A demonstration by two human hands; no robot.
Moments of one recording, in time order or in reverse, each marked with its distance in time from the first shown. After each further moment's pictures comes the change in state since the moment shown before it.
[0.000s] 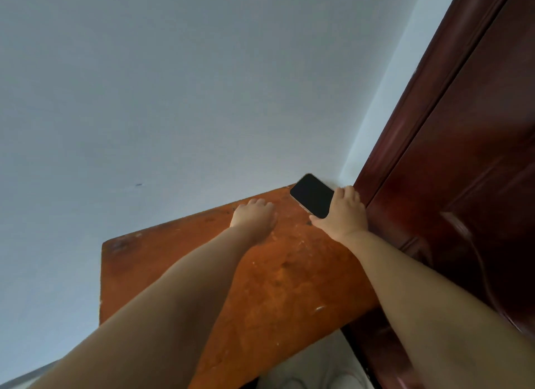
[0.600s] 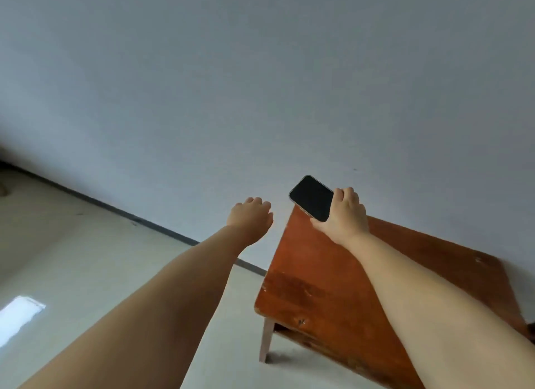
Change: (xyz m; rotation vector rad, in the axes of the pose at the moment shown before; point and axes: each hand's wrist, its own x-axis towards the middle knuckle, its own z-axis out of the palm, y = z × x) left_hand -0.331 -0.173 -0.062 0.046 0.136 -0.765; right_hand -0.140 -0.293 -0.007 0.136 -0.087 -0.853
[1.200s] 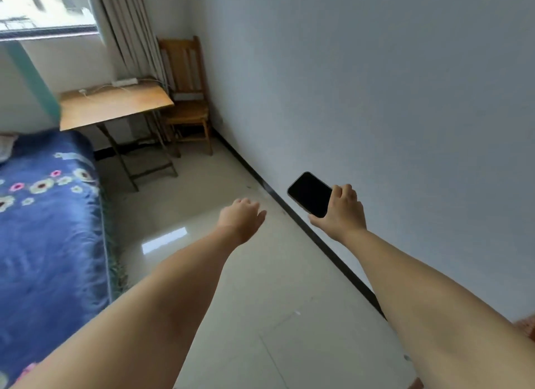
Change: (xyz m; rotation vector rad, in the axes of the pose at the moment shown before) left_hand -0.298 -0.402 -0.088 0.023 0.055 -0.692; right_hand -0.039 -0.504 0.046 0.189 -0.106 -0.571
